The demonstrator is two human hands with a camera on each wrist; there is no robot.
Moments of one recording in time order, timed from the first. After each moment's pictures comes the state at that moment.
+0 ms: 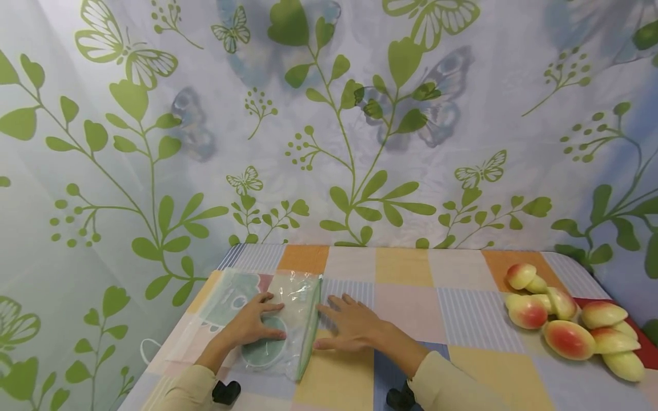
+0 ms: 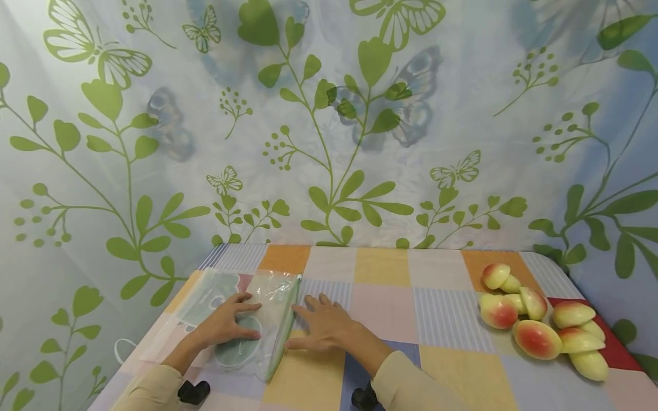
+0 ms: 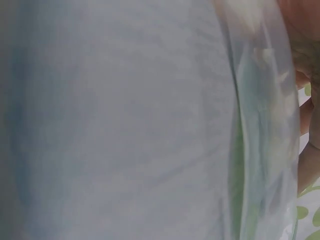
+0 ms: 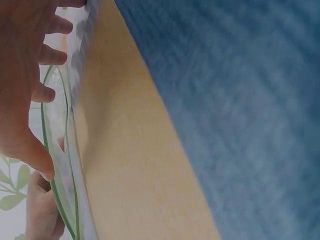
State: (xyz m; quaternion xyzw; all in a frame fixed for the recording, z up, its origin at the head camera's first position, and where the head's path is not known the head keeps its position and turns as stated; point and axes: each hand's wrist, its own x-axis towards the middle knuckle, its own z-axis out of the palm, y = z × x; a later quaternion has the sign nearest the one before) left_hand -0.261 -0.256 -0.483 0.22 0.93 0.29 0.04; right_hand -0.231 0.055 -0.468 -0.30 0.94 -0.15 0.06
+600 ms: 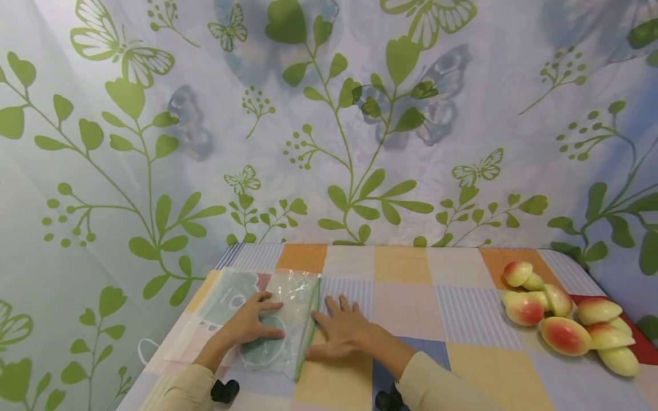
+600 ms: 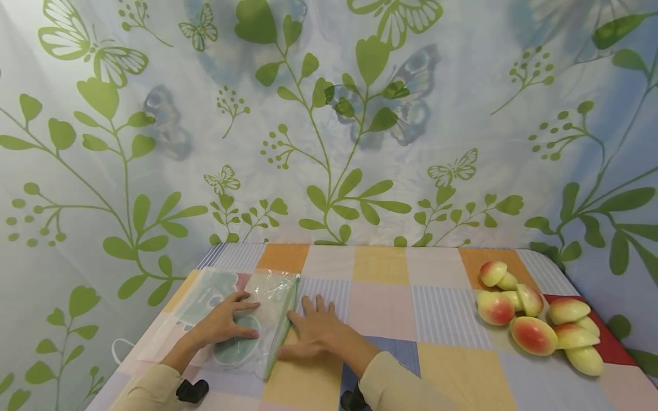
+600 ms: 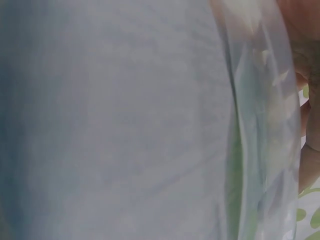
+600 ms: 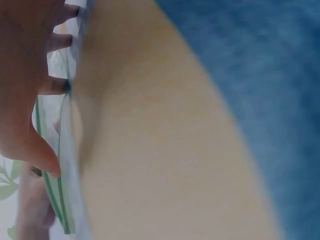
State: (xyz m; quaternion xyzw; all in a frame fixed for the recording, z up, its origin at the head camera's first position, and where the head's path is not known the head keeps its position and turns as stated) left_hand -0.262 -0.257 -0.482 0.22 0.93 0.29 0.04; right_hand -0.222 0.036 -0.466 -0.28 0.95 -0.12 0.10
